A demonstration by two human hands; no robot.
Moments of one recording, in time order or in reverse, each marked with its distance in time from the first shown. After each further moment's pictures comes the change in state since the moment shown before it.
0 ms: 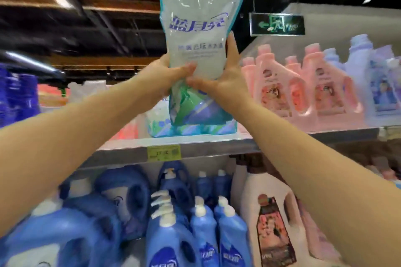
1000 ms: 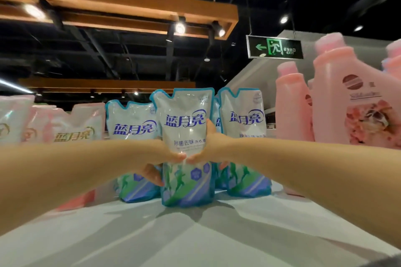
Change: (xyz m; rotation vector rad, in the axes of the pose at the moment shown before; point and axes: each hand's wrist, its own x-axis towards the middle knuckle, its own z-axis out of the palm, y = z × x) left_hand 0.205 -0.252 -0.054 0.400 -0.158 -0.749; right_hand 0.140 0.272 0.070 -0.743 -0.582 0.664
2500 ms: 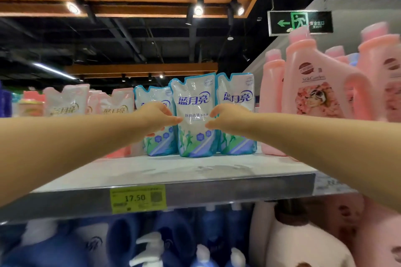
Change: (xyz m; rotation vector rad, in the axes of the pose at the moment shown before) left_hand -0.139 0.023 0.027 0.186 0.477 0.138; right_hand -0.153 0.003 -0.046 -0.125 0.101 -0.187
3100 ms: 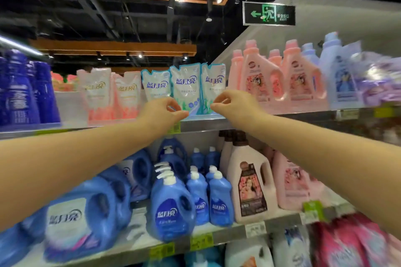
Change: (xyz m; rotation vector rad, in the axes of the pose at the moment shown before) left_hand -0.260 0.010 -0.075 -0.097 0.017 0.244; right_hand -0.267 -0.093 -0.045 0.162 0.266 0.079
